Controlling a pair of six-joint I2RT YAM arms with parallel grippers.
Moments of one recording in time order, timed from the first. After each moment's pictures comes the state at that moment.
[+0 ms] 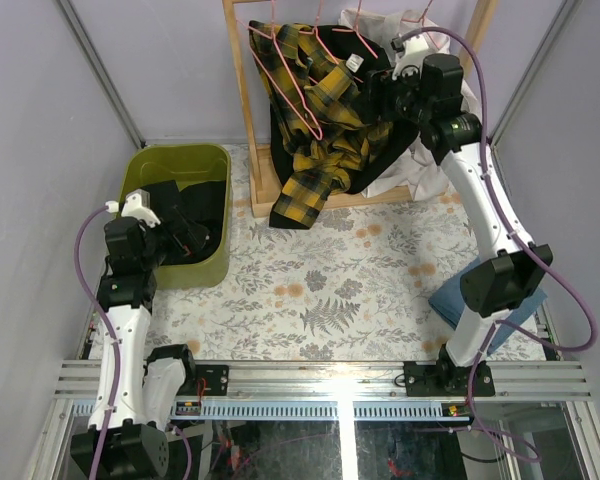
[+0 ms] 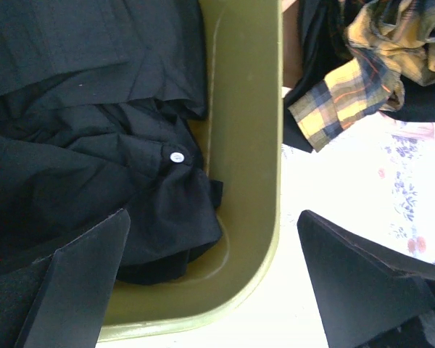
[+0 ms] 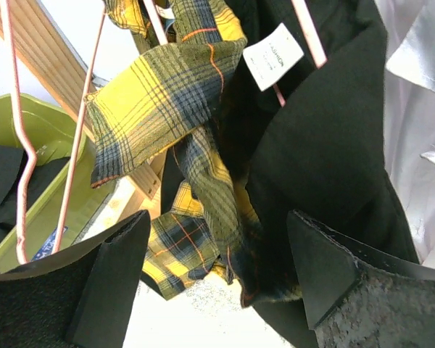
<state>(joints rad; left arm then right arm) 0.18 0.75 0.74 -0.44 0.33 -0.39 0.27 1.76 1.97 -0.41 -0.31 0.08</state>
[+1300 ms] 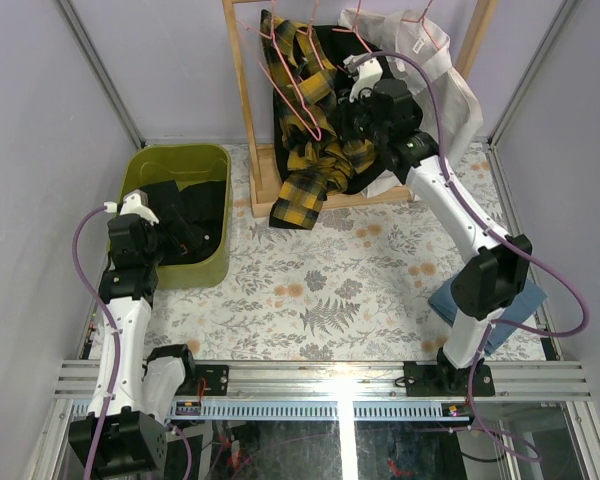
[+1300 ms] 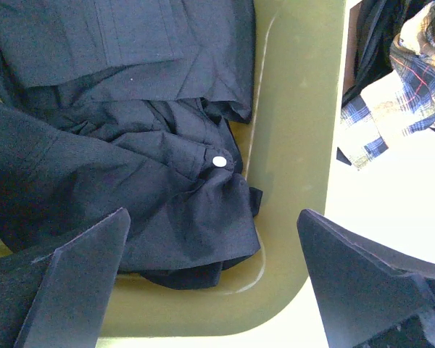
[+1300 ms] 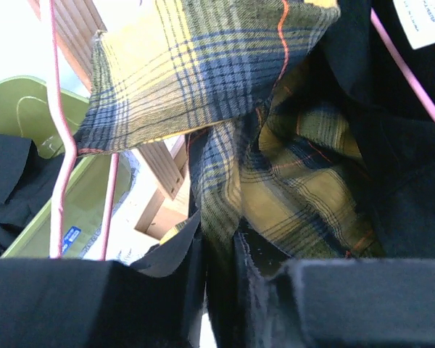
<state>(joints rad) 0.18 0.82 0.74 -0.45 0.21 -0.39 0.45 1.79 1.84 -0.25 -0.14 0.08</state>
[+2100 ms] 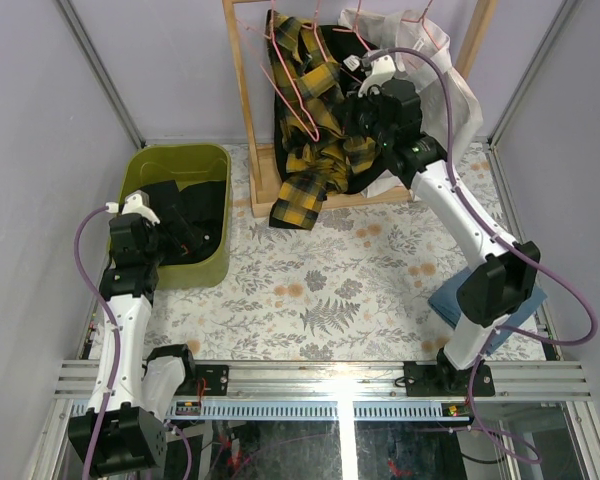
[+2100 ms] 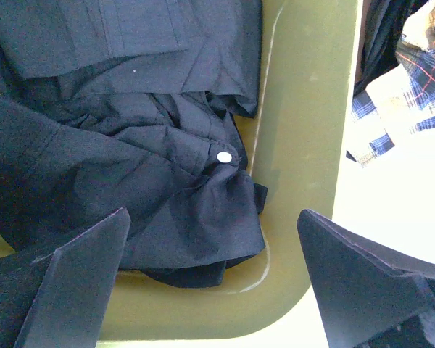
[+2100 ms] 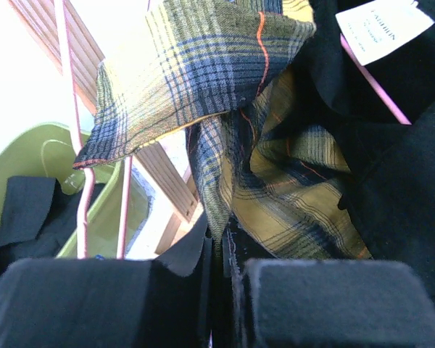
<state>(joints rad) 0.18 0.84 0.74 -0.46 0.21 -0.39 0.45 1.76 1.81 -0.18 -0.09 0.19</state>
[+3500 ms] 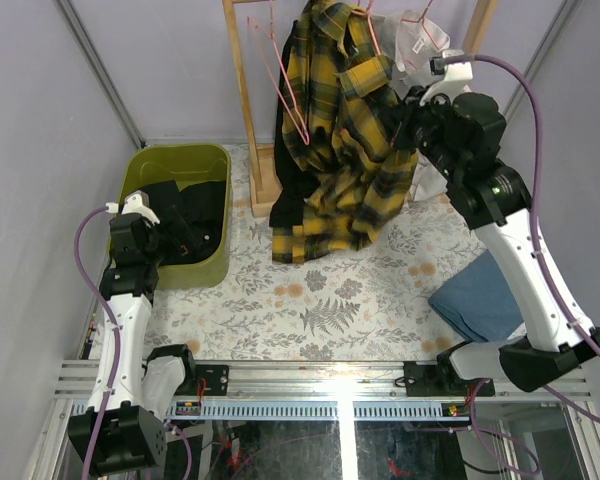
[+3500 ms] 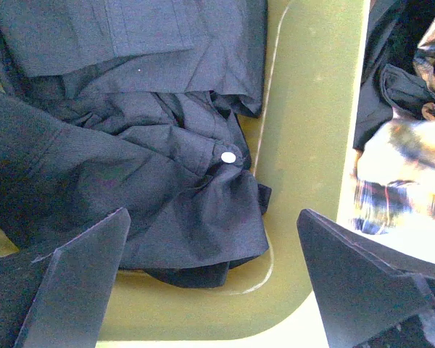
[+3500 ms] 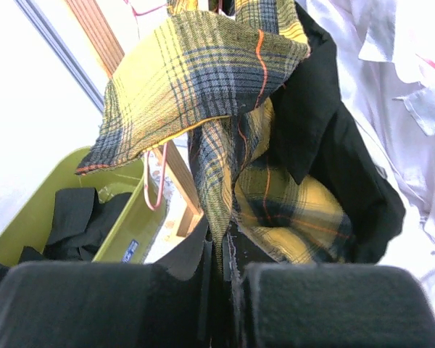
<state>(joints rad) 0.18 0.84 0.74 -0.47 0.20 -0.39 0.45 1.36 1.74 -0.42 0.02 0.26</state>
